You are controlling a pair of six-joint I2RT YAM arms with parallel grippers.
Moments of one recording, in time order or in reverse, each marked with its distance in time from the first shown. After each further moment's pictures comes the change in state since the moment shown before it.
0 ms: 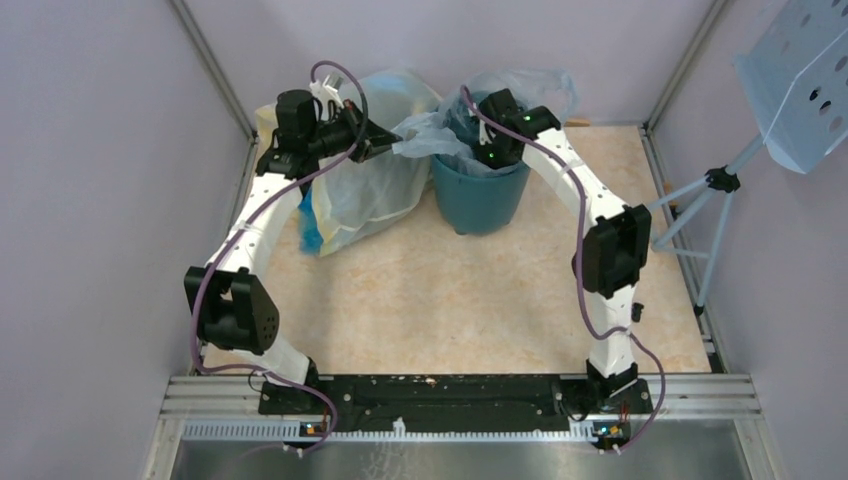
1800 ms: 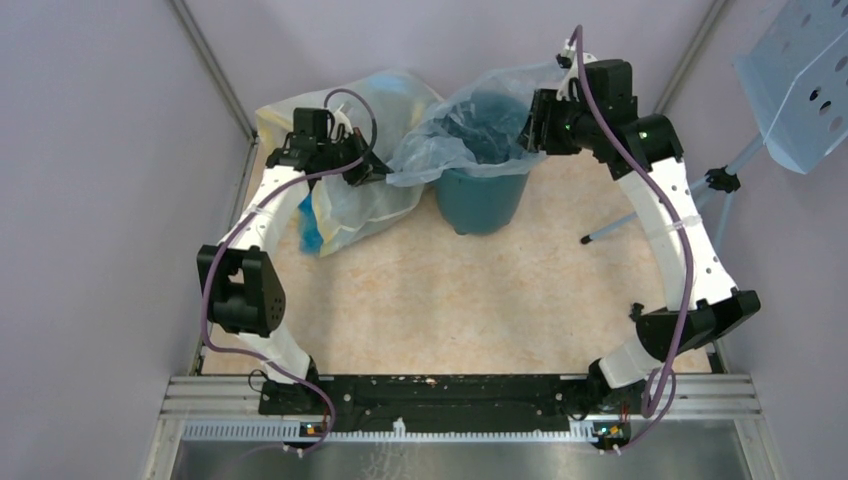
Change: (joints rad) left arm 0.017 0.109 0.018 -0.311 -0.122 0.277; right arm -0.123 -0.549 -0.172 0.203 -0.040 0.113
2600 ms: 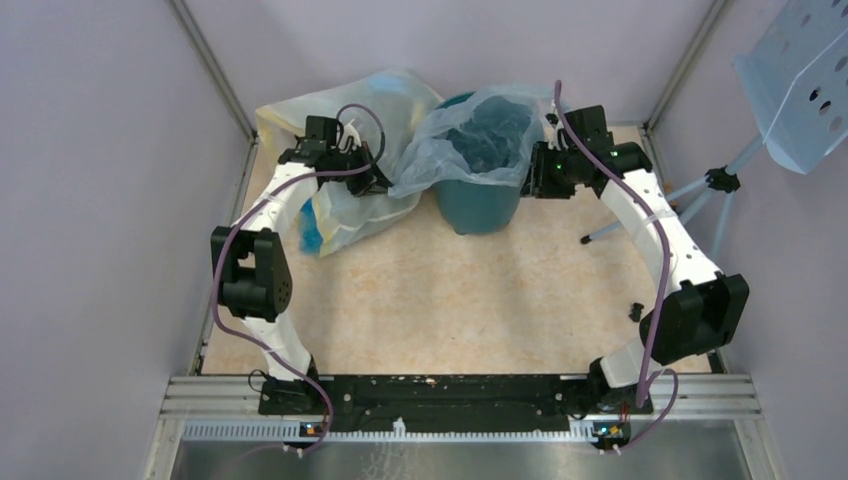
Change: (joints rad) left arm 0.000 0.100 0.007 -0.060 0.000 0.089; right arm -0.068 -0.028 -0.396 0.069 -0.090 0.026
